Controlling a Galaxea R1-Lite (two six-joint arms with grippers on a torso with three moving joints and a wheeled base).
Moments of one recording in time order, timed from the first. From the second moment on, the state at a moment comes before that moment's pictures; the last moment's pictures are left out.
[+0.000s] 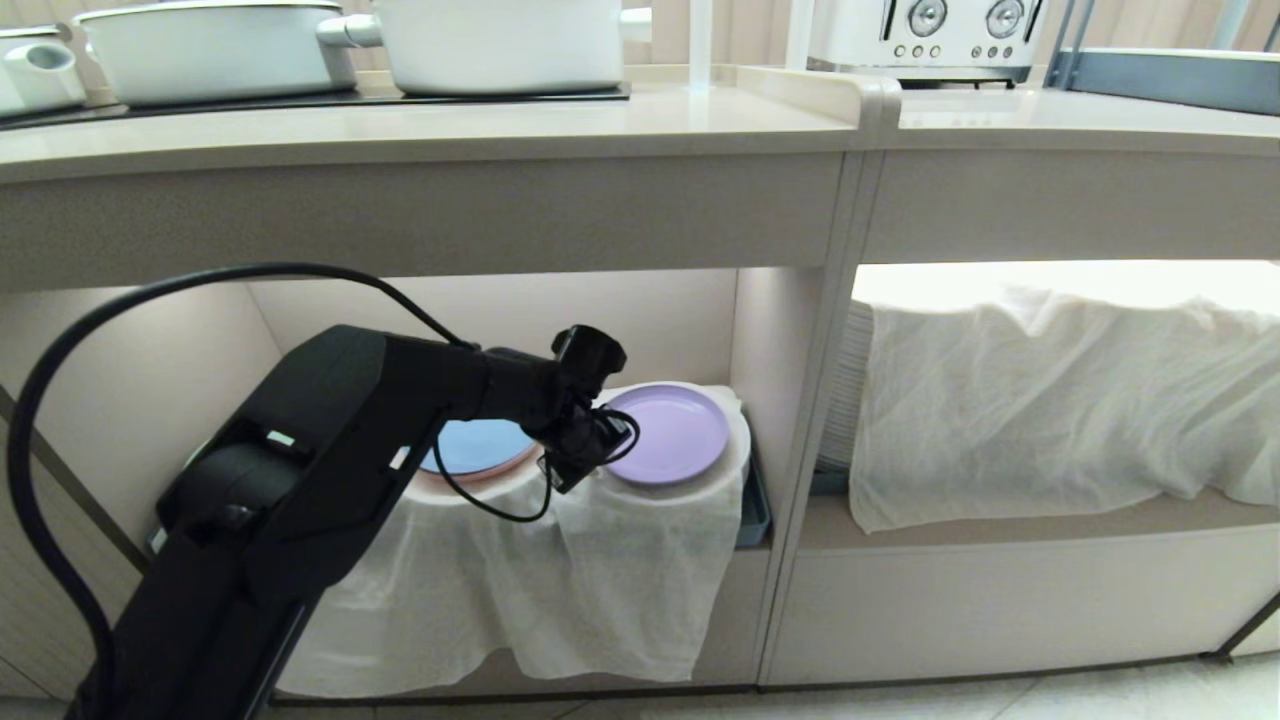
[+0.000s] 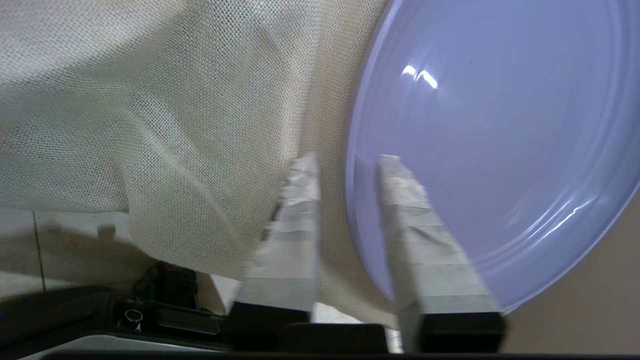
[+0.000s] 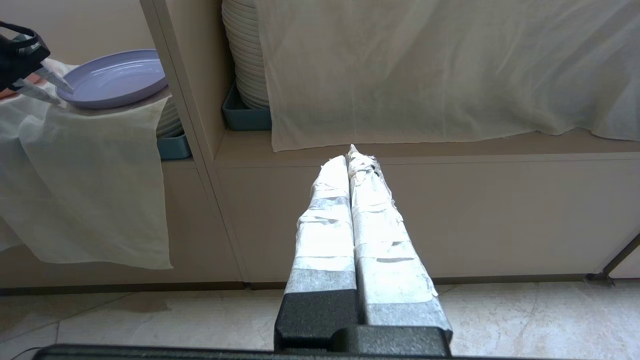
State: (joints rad) left arm -0.46 2.50 -1.90 0.36 0.07 -1.09; right arm 0.00 0.00 0.00 0.00 0.00 0.01
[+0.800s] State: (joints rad) left arm -0.46 2.49 -1.90 0.37 0.09 -1.09; right arm 0.00 0.00 0.00 0.00 0.00 0.01
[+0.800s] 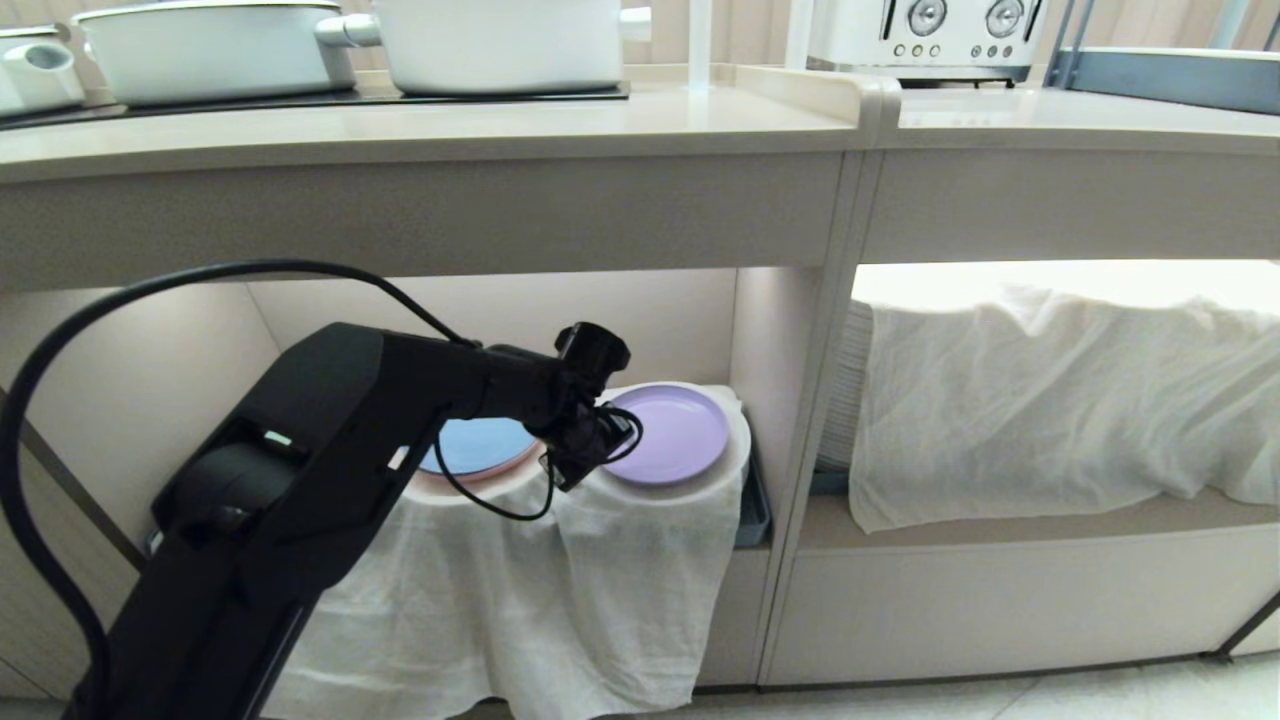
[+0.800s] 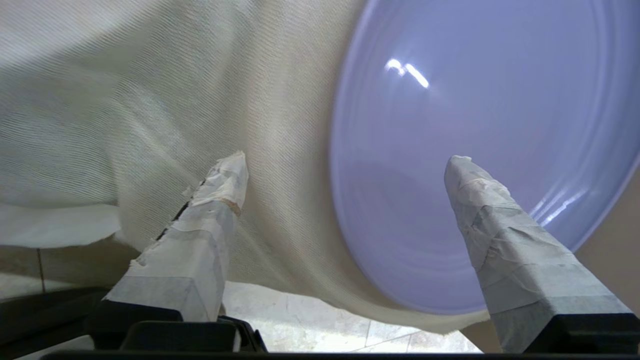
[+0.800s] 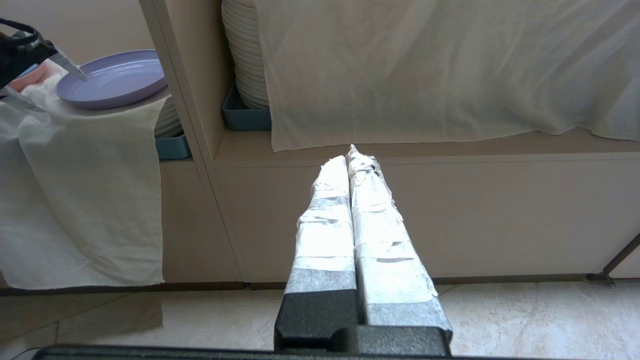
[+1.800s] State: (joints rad) left arm -0.48 2.42 -1.87 0.50 0.09 -1.14; right arm 0.00 0.00 0.00 0.00 0.00 0.01
